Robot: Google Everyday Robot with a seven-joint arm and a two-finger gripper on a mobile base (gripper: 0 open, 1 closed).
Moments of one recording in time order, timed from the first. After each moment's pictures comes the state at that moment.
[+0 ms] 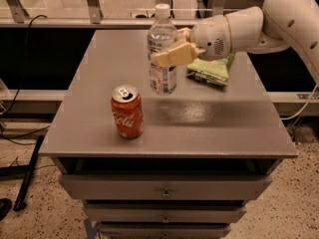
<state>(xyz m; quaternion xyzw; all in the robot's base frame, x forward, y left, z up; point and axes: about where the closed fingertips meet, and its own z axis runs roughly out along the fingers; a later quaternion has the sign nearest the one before) 0.573 -0.005 0.972 -0.54 0.59 0.43 0.42</state>
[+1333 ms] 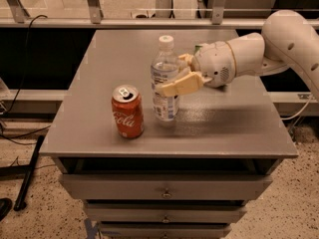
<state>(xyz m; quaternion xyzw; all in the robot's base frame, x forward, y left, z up) 0.523 -0.015 0.929 -0.58 0.55 0.45 0.40</state>
